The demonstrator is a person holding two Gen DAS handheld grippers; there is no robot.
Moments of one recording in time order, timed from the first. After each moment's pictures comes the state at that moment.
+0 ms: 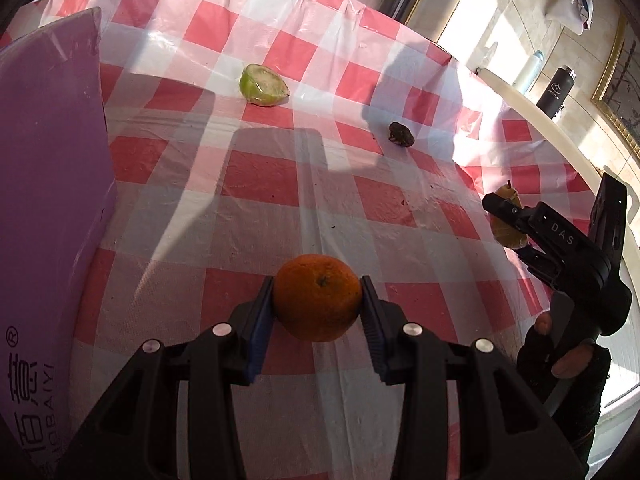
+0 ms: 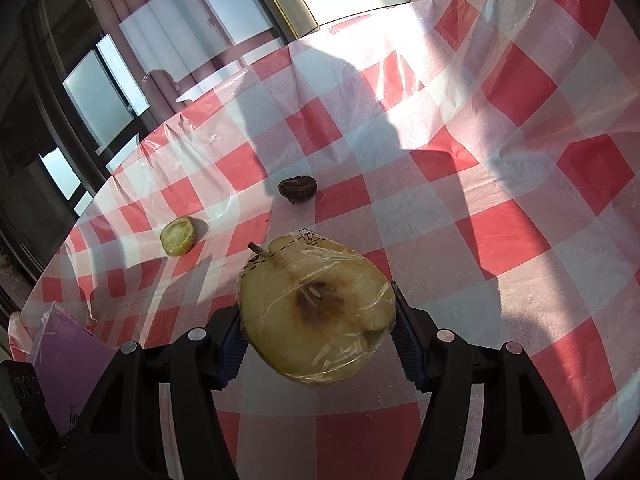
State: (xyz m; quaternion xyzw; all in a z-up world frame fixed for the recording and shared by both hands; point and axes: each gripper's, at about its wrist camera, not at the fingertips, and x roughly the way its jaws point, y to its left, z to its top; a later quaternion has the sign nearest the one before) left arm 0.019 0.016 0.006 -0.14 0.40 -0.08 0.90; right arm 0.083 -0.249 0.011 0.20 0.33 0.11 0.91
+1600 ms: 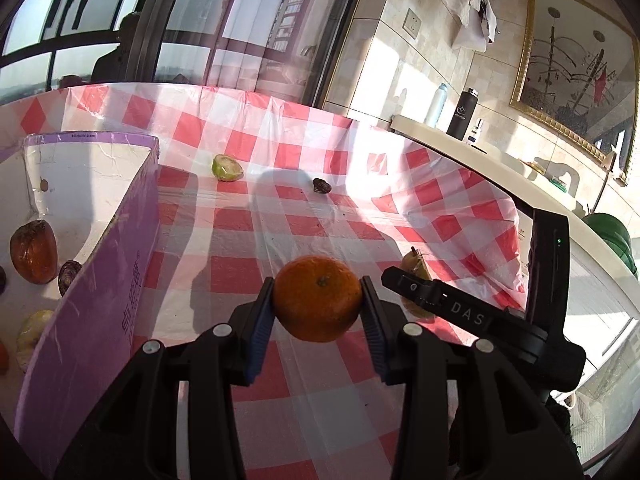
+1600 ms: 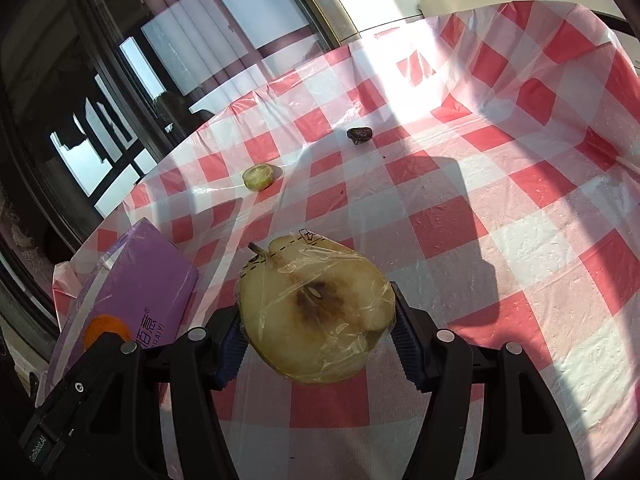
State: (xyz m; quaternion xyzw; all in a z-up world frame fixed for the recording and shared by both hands) left arm -0.145 0.013 0.080 -0.10 0.26 -0.15 0.95; right arm -0.088 -0.183 0.037 0.22 0.31 0.13 0.91
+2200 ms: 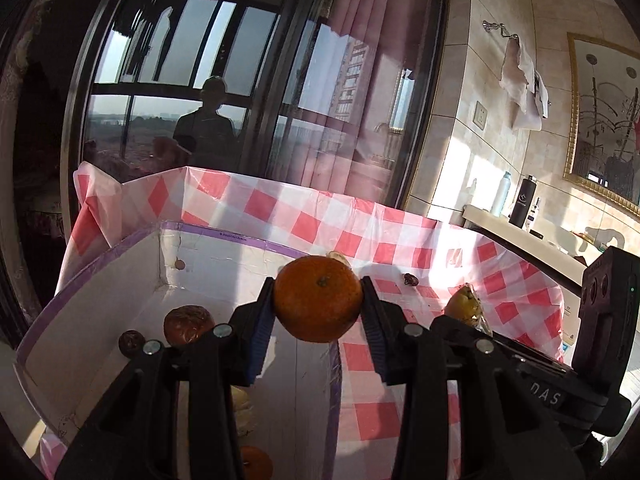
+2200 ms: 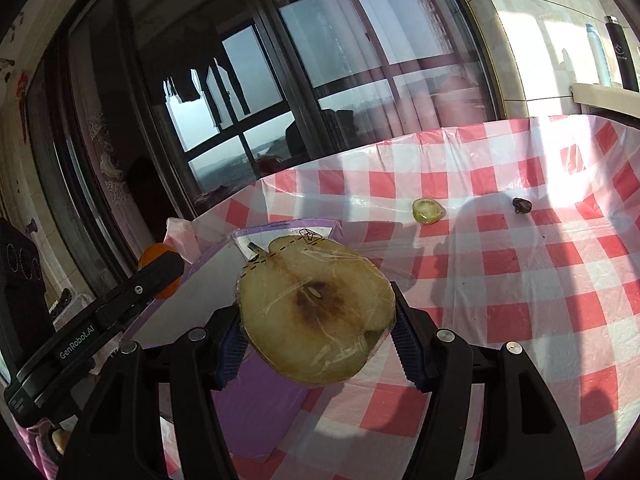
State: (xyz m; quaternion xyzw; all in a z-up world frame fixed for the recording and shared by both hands) left arm -0.193 0.138 0.155 -0.12 0.16 0.00 0.98; right arm -0.132 -0.048 0.129 0.11 0.24 0.31 0.91
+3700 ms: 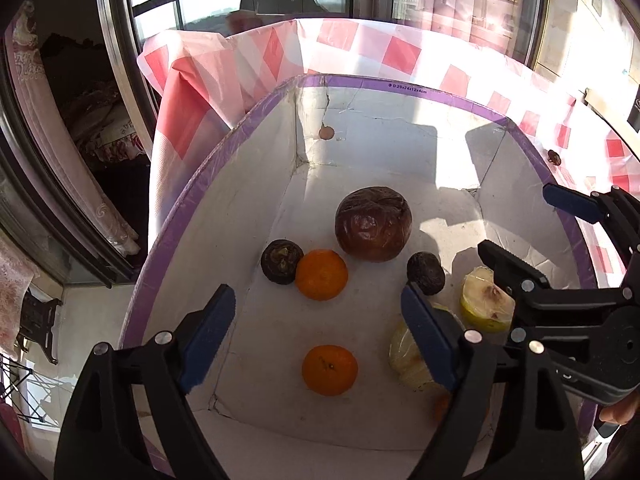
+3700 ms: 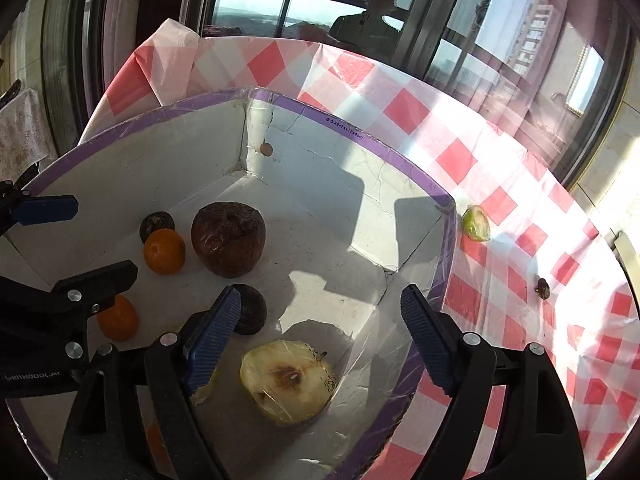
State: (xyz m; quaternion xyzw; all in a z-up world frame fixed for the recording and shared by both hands) left arm -0.137 0.249 0.093 -0.05 0.43 0.13 0.89; right arm -0.080 0.127 0.094 -0.23 0.31 0.26 0.88
